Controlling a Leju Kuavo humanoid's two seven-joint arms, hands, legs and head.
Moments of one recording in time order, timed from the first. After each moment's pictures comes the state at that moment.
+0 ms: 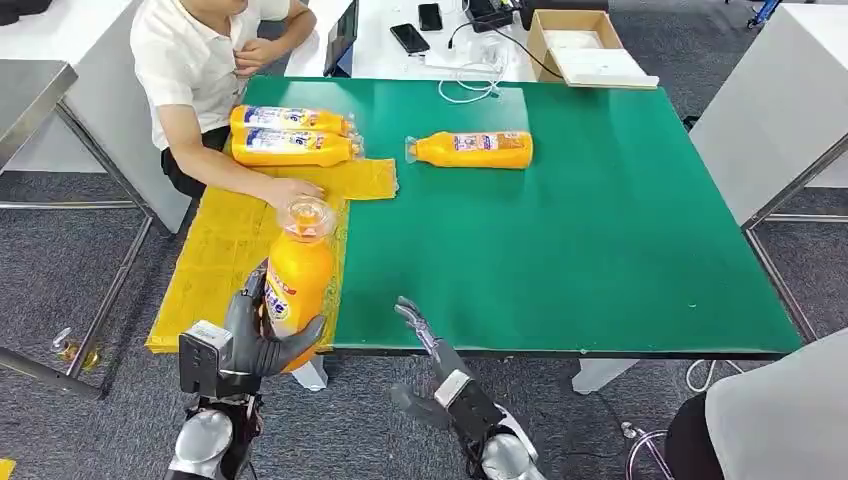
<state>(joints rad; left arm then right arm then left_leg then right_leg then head) -0.02 -0.13 -0.33 -1.49 0.05 0.07 -0.44 -0.05 0.11 0.40 -1.12 0.10 0.21 -0.57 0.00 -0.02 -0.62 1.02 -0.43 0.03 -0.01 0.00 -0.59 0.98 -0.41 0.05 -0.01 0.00</state>
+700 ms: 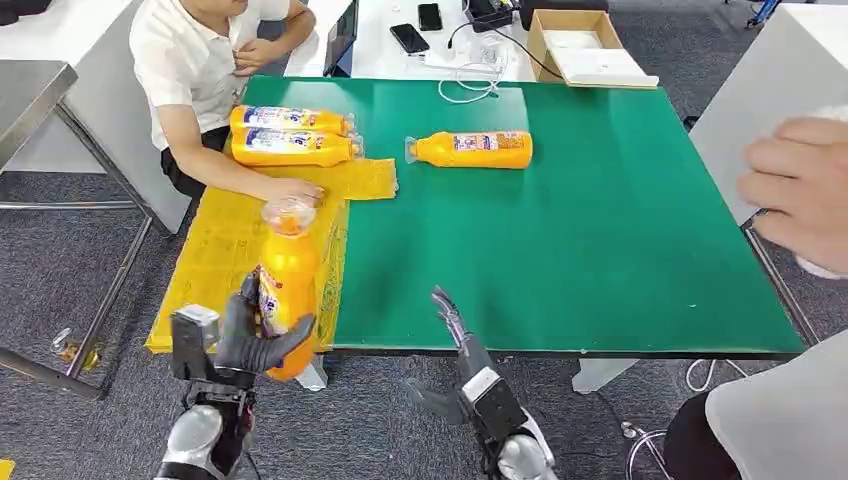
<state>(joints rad) -0.06 -0.11 -0.29 -1.39 -0.08 0.21 -0.37 -0.01 0.10 0.31 -1.16 0.10 0.14 -0.60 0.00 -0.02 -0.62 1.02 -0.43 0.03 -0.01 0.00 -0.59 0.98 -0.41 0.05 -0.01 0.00</state>
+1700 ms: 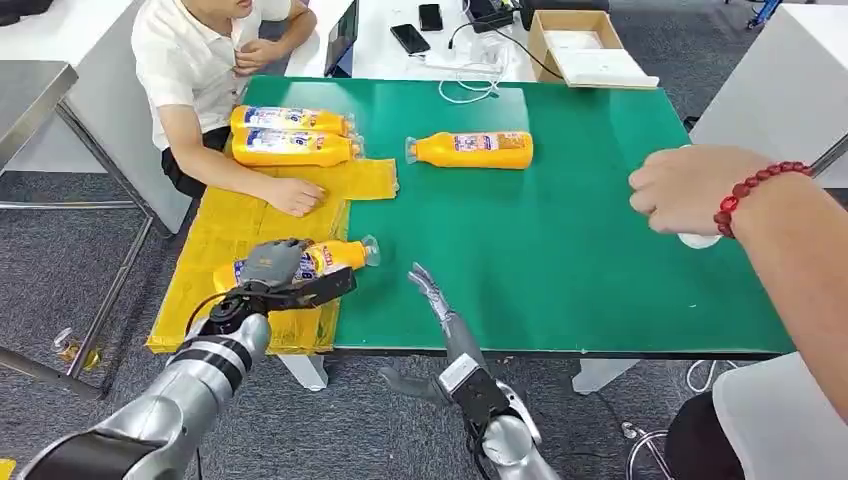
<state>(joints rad) -0.69 -0.08 -0.37 -0.49 -1.07 0.21 -0.01 -0.08 0.15 0.34 -1.19 0.18 0.15 -0.58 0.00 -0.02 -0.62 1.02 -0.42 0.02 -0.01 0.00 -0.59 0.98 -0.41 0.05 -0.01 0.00</state>
